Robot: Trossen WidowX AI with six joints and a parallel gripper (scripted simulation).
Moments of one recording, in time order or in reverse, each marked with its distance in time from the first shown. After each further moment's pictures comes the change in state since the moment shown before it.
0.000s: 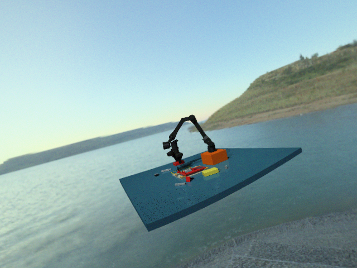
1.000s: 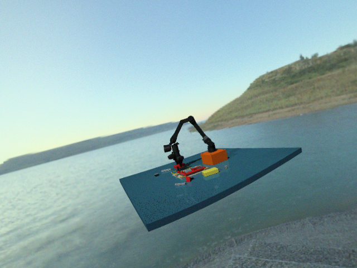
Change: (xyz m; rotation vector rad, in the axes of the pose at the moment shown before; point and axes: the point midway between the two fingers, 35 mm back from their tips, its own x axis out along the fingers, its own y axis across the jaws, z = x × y) arm 0.029 0.001 -0.002 -0.003 0.000 0.000
